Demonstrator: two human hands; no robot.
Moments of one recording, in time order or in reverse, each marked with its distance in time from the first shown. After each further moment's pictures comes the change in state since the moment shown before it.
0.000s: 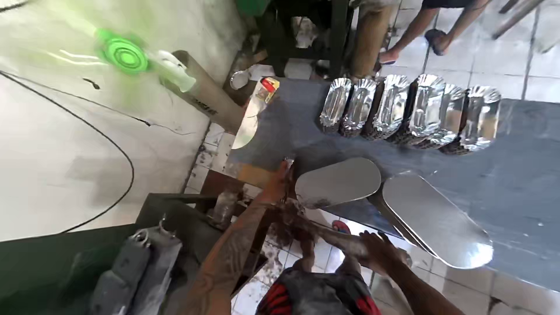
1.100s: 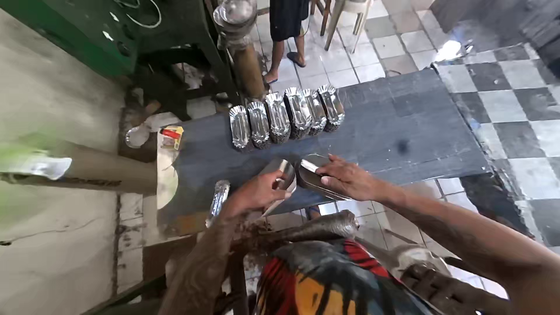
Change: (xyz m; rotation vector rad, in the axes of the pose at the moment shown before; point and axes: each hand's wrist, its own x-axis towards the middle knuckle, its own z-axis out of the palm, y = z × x) left_hand 0.004 0.189 0.033 0.428 -0.617 0.292; right_hand -0.153 -0.011 -0.219 0.350 0.800 -0.375
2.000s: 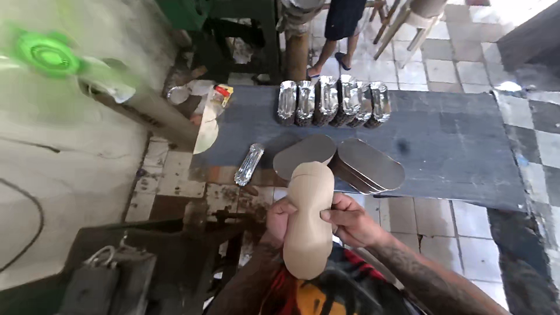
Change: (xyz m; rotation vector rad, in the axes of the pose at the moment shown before) left_hand -0.127 0.007 0.155 -1.683 0.608 0.598; right_hand -0.022 -0.155 0.101 1.540 -0.083 0.085
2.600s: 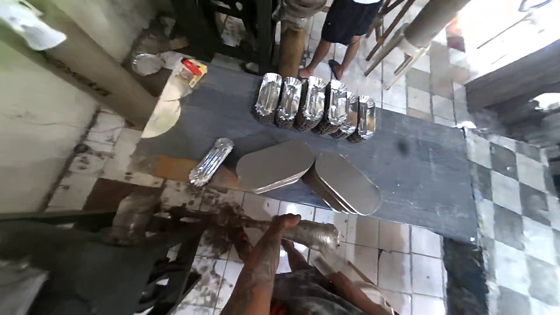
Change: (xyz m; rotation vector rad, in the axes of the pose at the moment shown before) left_hand 0.099 -0.220 -0.117 1.490 -0.168 -1.063; right_hand -0.174 0.071 -0.149 -1.311 -0.096 1.160
